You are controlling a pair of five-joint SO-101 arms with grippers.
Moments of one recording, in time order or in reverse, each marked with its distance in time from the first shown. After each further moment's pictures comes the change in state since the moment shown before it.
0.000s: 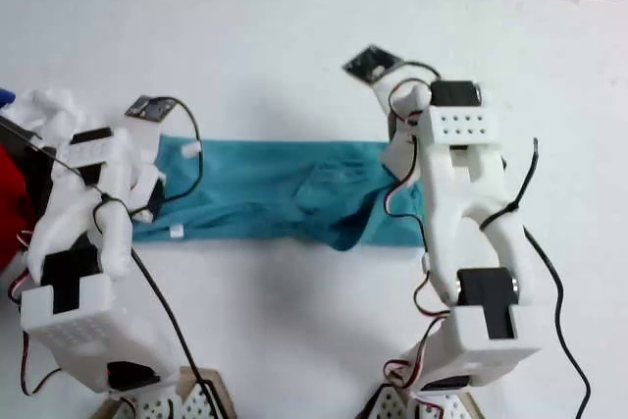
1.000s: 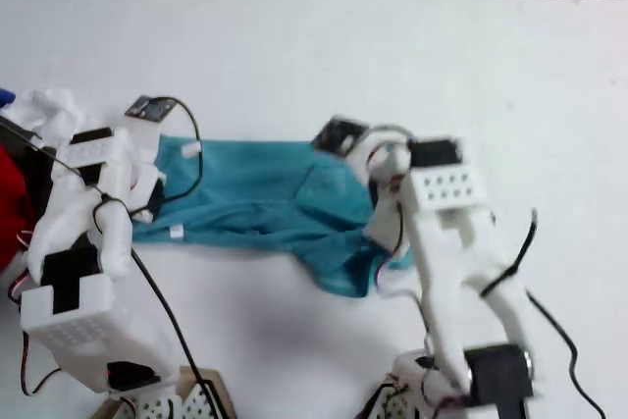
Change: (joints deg) left arm 0.0 0.0 0.0 0.0 0.0; right arm -8.4 -25.3 31.7 2.5 5.5
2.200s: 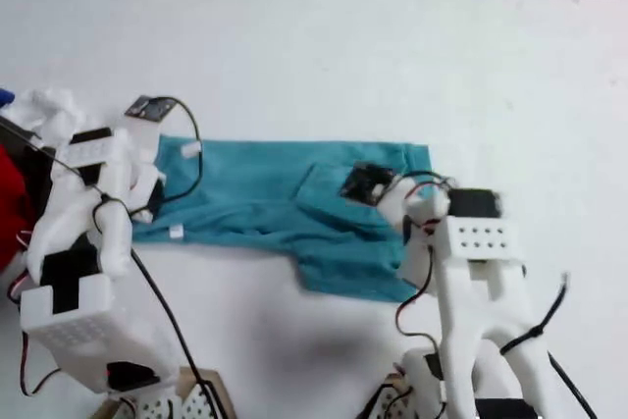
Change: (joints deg) left arm 0.0 0.0 0.0 0.0 0.0; right arm 9.0 -13.3 14.9 -0.6 14.4
